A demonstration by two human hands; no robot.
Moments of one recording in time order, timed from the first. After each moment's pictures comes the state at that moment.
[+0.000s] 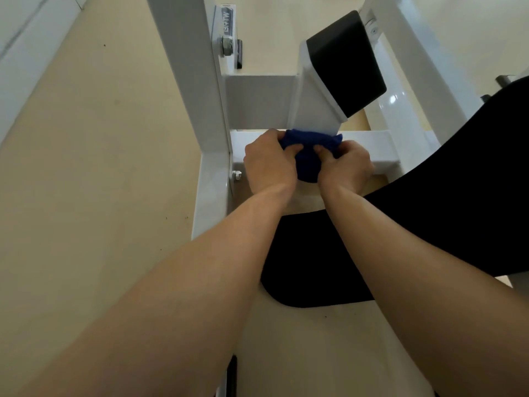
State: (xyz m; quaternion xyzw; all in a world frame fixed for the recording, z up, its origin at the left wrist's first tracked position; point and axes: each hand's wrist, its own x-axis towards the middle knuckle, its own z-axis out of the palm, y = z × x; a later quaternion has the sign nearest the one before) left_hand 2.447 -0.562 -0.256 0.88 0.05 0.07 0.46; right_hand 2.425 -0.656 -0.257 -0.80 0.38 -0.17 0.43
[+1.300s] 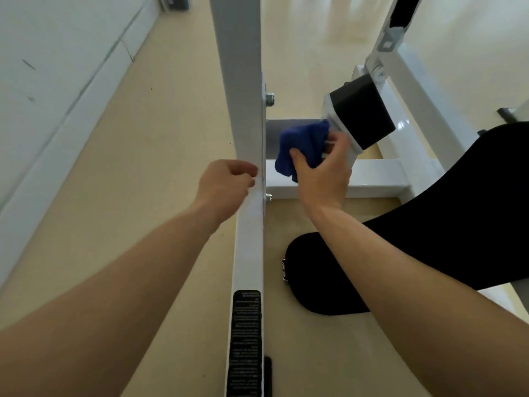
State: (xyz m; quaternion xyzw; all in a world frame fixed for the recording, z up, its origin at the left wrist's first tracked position) left_hand 2.425 -0.421 -0.186 0.84 0.04 -0.08 0.53; right_hand 2.414 -0.580 -0.206 -0.79 0.16 -0.26 0.54
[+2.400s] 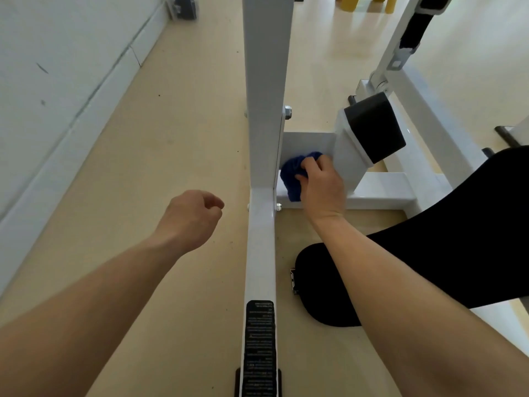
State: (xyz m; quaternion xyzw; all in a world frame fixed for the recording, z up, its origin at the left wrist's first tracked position) left_hand 2.410 -0.346 -0.185 0.94 0.06 -0.12 0.32; right_hand 2.445 -0.583 -0.248 -0.95 0.04 -0.24 0.19
